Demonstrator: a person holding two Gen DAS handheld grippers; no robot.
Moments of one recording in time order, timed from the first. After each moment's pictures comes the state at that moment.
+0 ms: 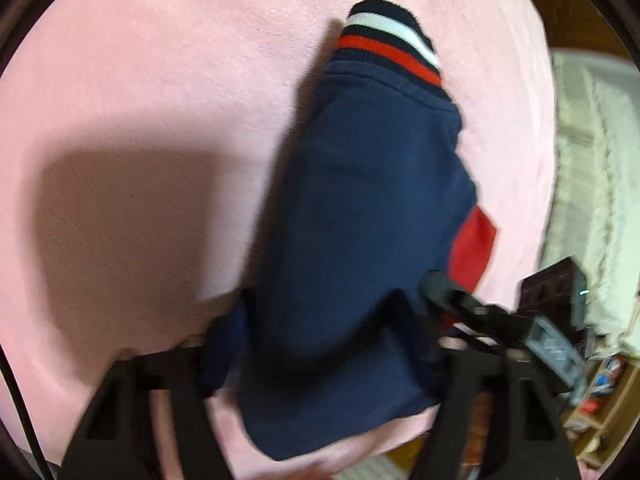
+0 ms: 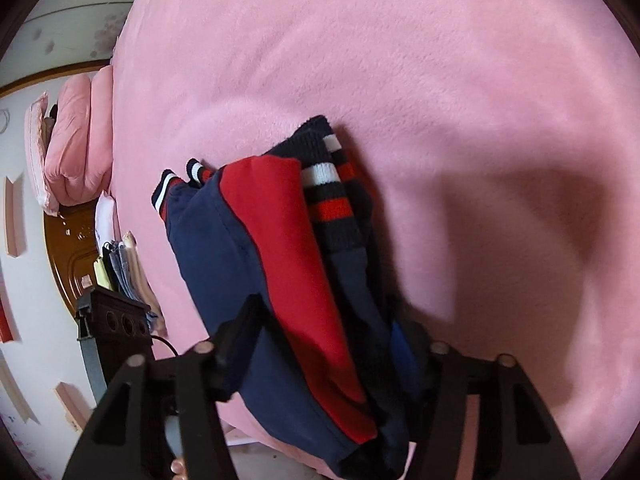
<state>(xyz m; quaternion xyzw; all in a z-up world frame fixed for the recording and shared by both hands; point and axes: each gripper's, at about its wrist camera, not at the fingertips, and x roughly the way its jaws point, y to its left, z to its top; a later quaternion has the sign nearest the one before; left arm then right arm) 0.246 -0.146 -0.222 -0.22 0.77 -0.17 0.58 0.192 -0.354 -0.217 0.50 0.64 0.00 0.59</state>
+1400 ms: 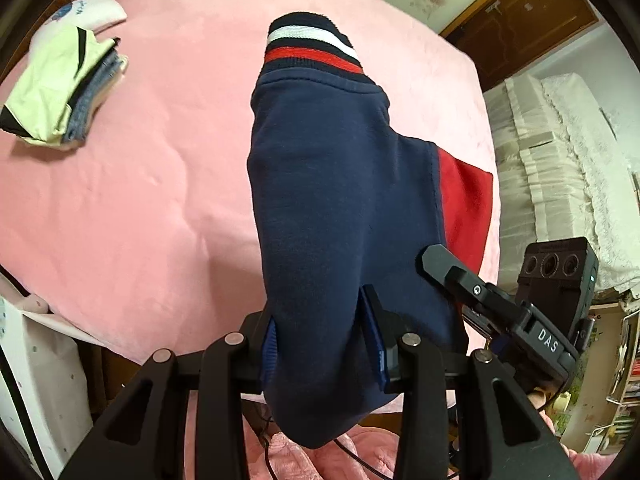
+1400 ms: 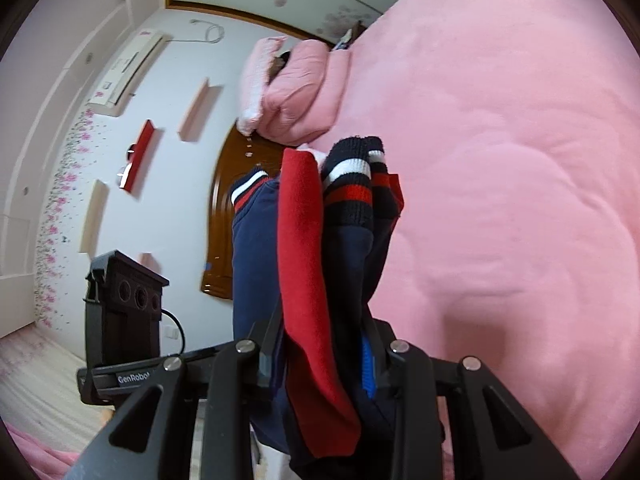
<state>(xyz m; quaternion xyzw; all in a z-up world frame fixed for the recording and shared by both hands) 0.117 -0.048 0.178 -0.12 0.63 -0.14 0.75 0.109 -0.274 0.078 0.45 0.44 0.28 0.72</state>
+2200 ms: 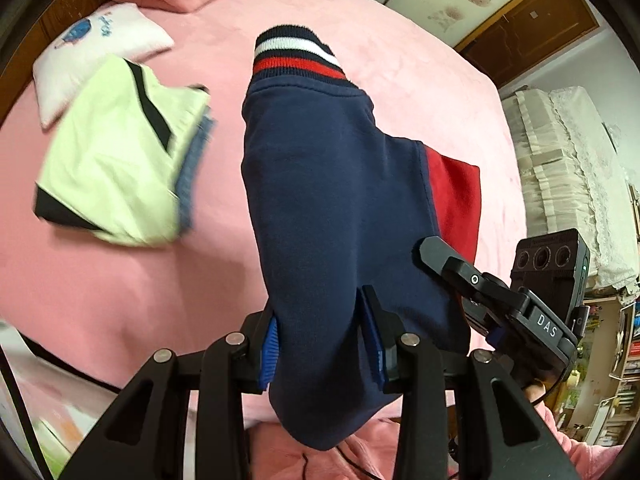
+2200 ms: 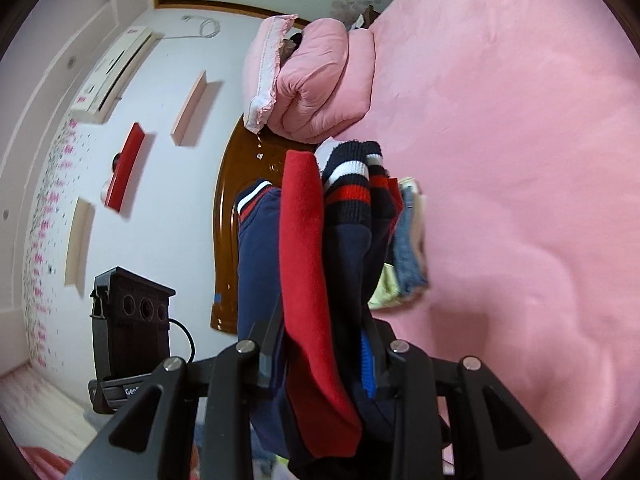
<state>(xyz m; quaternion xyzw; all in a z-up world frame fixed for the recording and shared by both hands) 0.316 0.283 0.164 -0.10 0.64 -0.17 0.74 0.291 0.020 0.081 0.50 0.42 0.26 0.71</state>
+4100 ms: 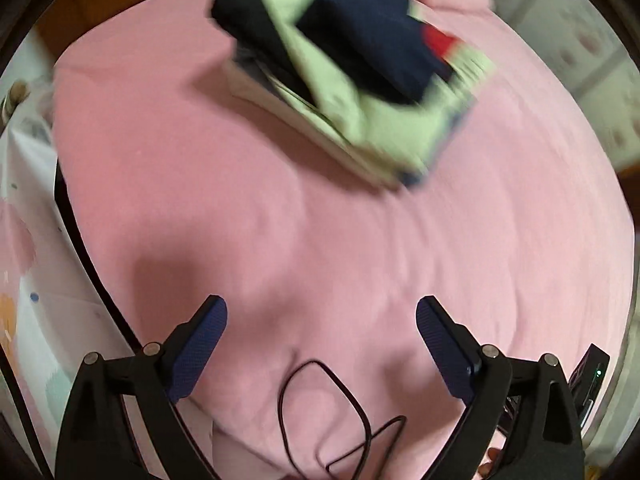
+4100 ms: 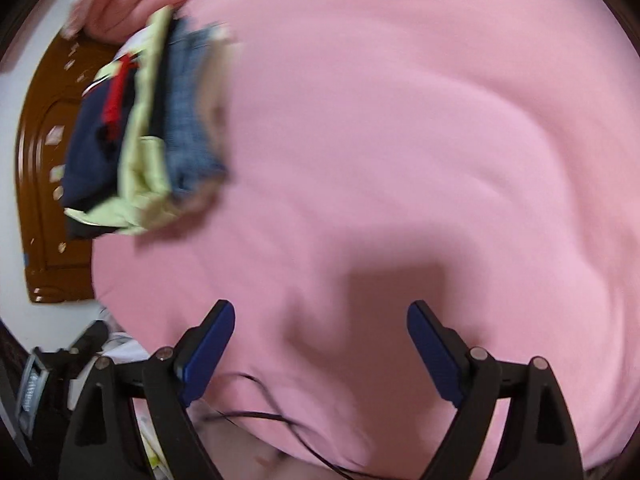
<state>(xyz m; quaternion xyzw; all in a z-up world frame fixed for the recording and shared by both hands) 0.230 0.379 -0.062 -0.18 0.60 0.14 0.76 0.235 0.100 -0.135 0.32 0.67 0.03 0.67</state>
